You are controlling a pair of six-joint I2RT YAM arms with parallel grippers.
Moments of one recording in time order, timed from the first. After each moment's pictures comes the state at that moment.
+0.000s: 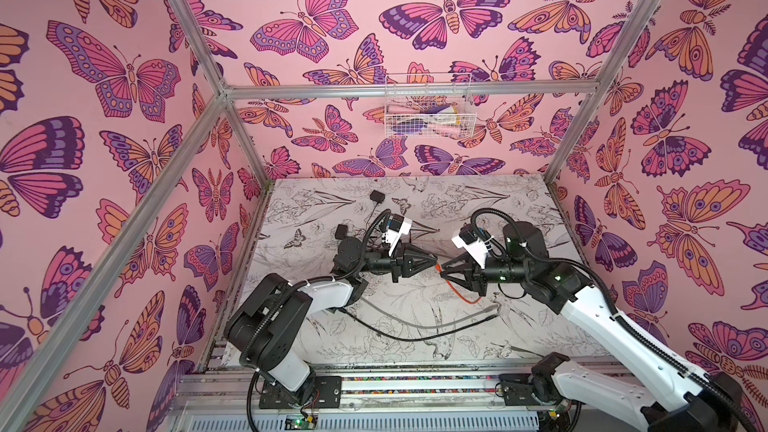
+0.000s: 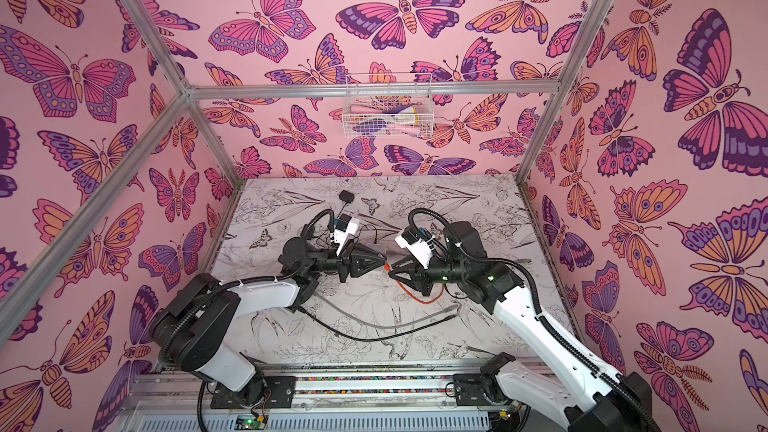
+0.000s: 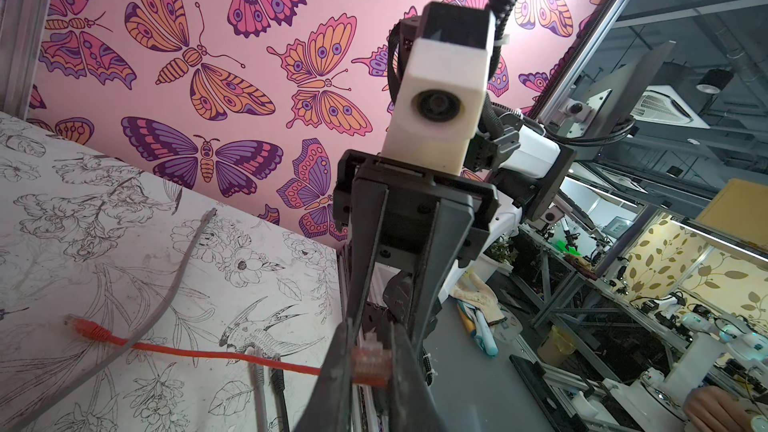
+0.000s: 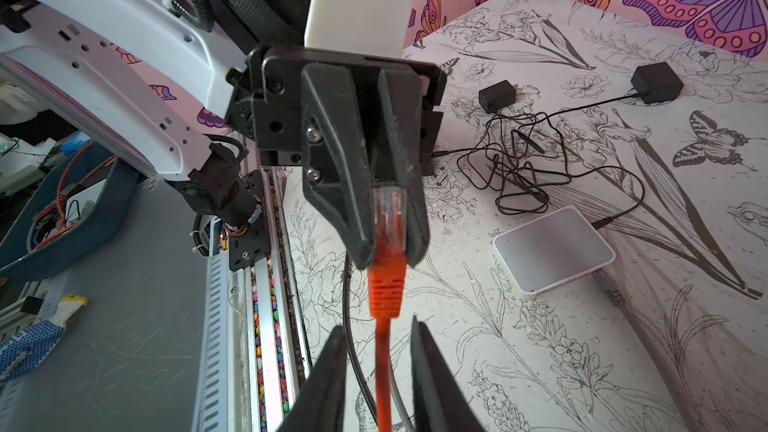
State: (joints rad) left arm -0.58 1.61 0.68 1.28 1.08 -0.80; right arm 0.53 1.03 0.89 -0.43 -0.72 -0.08
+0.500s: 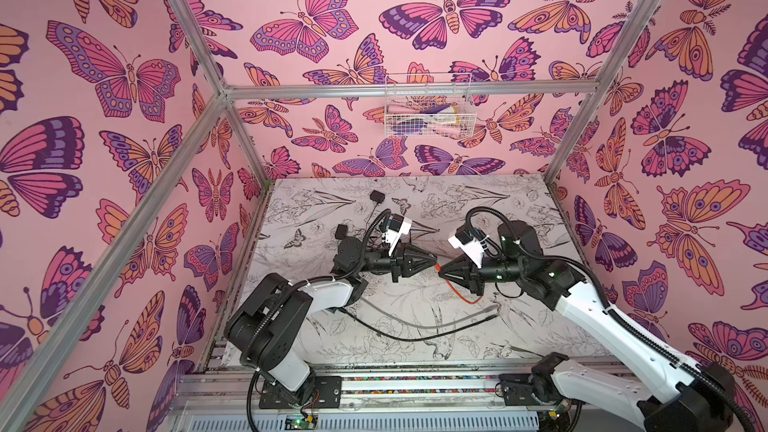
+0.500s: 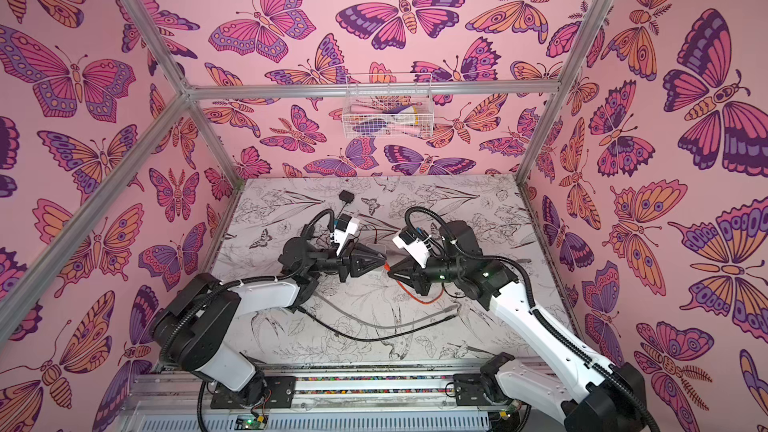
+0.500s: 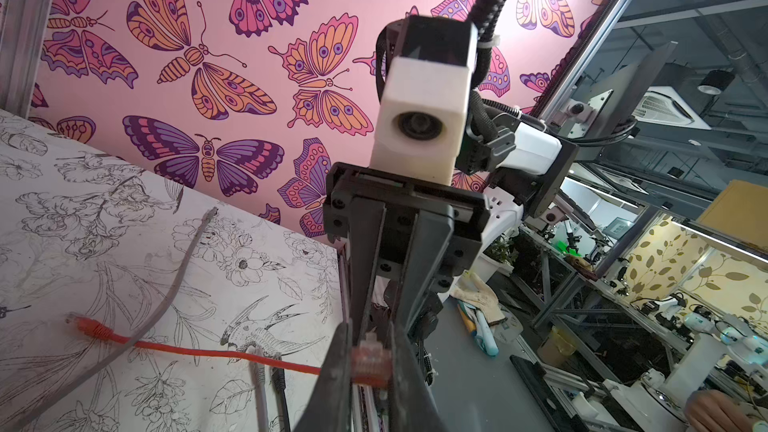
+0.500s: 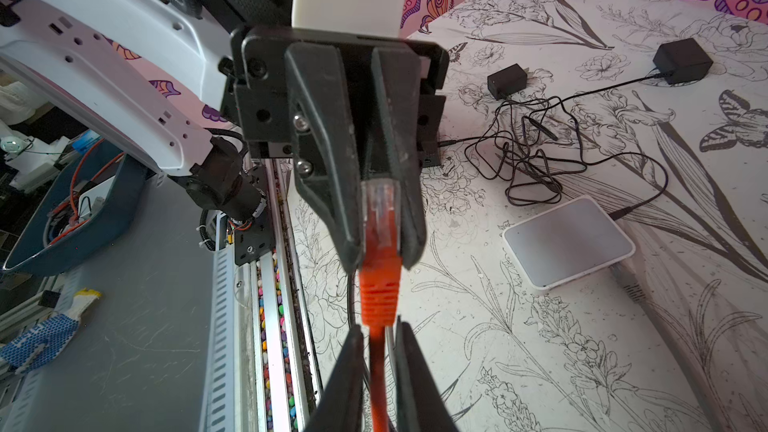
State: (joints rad) left arm -0.58 1.61 0.68 1.28 1.08 -0.80; right arm 0.53 1.06 0.89 -0.43 -0.74 -0.08
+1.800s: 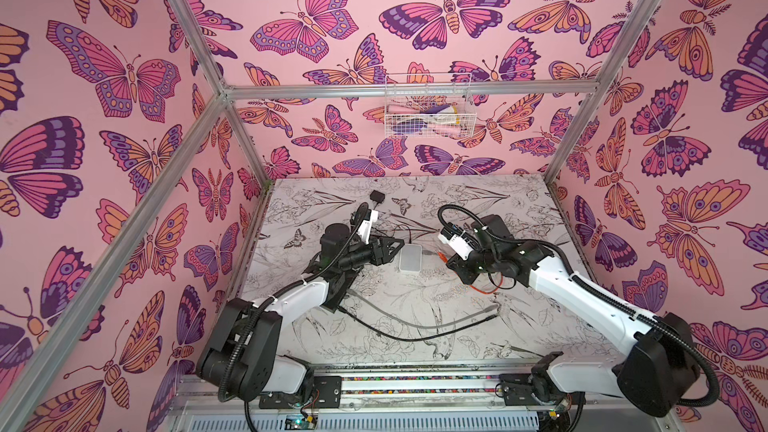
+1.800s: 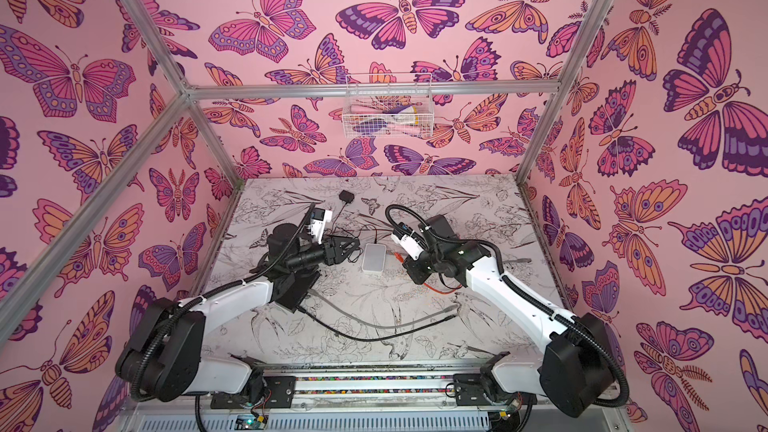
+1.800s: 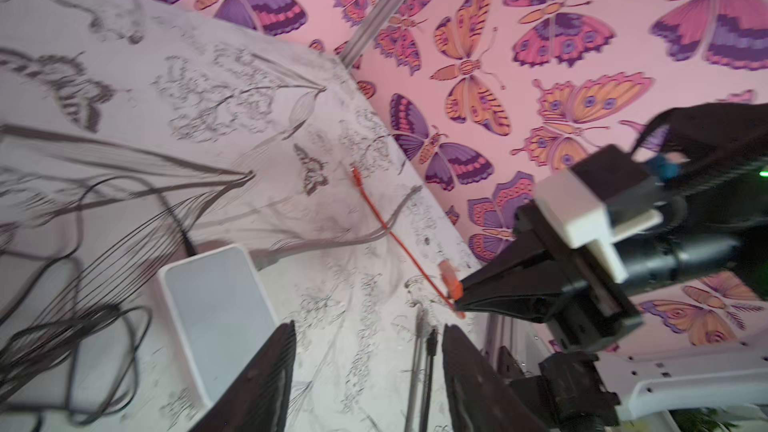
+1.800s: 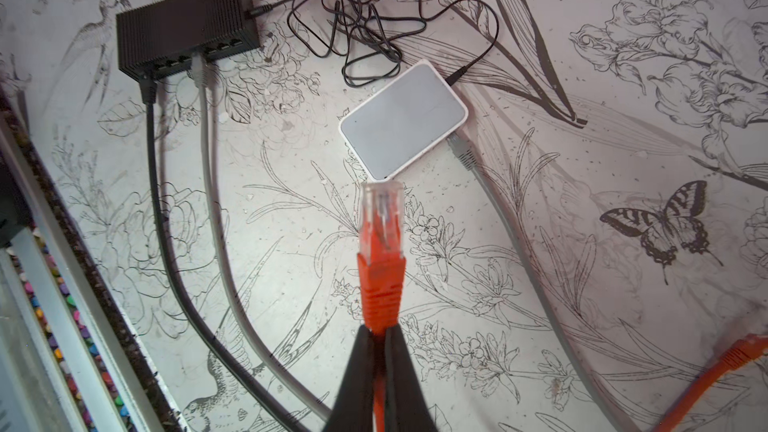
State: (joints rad) left arm -0.37 1.42 0.67 0.42 0.66 -0.55; right arm 0.56 1.32 1.01 -0.61 -0.24 -0.19
